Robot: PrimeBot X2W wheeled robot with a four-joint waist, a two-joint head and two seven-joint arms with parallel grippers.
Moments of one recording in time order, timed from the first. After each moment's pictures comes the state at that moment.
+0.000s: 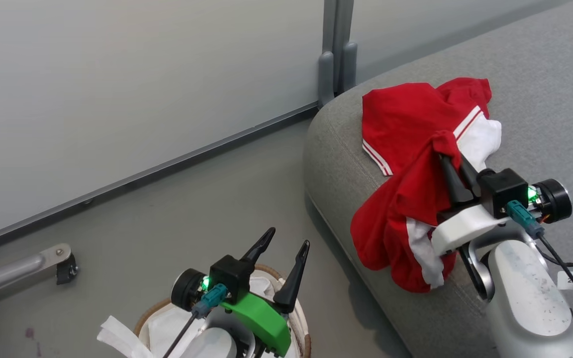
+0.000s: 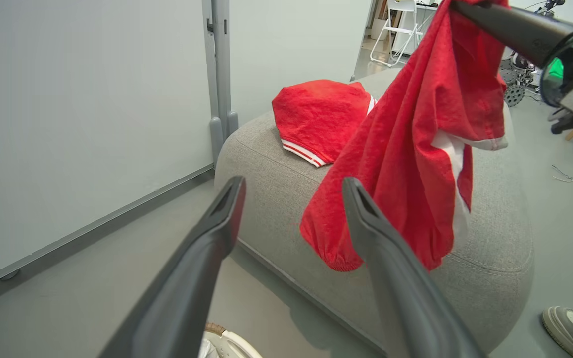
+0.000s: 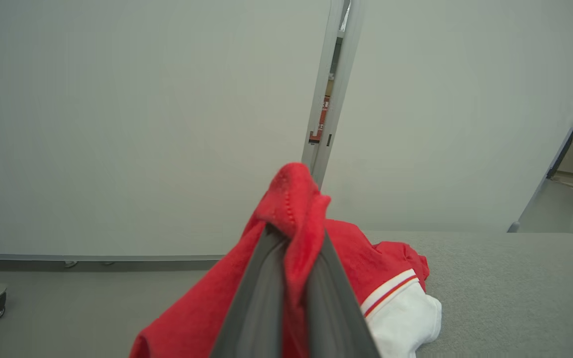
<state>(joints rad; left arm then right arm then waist) -0.28 0.06 -0.64 0.45 -0.41 -0.11 -0.26 -0.40 -0.06 0.05 0.35 -0.05 0.13 -0.26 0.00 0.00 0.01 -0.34</state>
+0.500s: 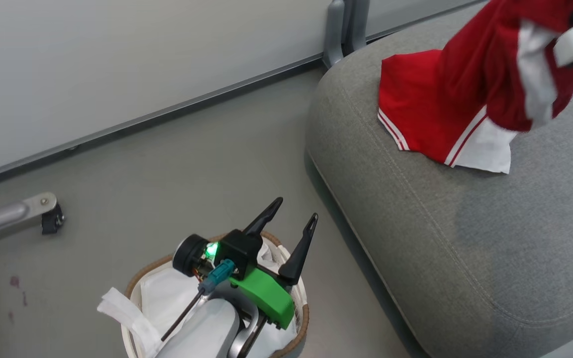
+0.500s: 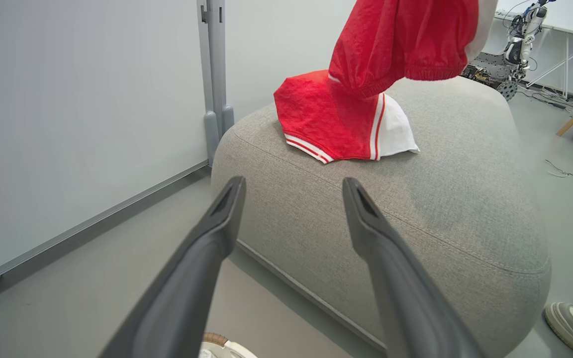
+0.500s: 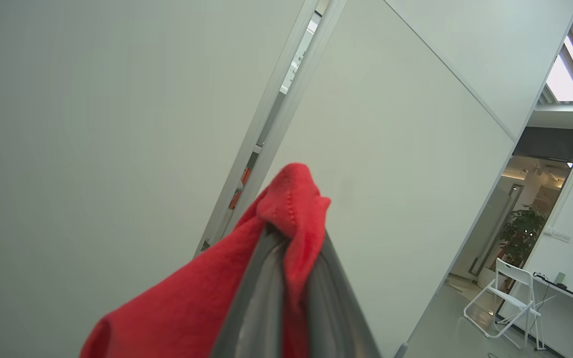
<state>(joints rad) -0.36 0.06 -0.66 0.44 -0.35 -0.12 -0.26 -0.91 -0.30 -0.02 0.42 -0.08 0.13 -0.24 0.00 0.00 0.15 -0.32</state>
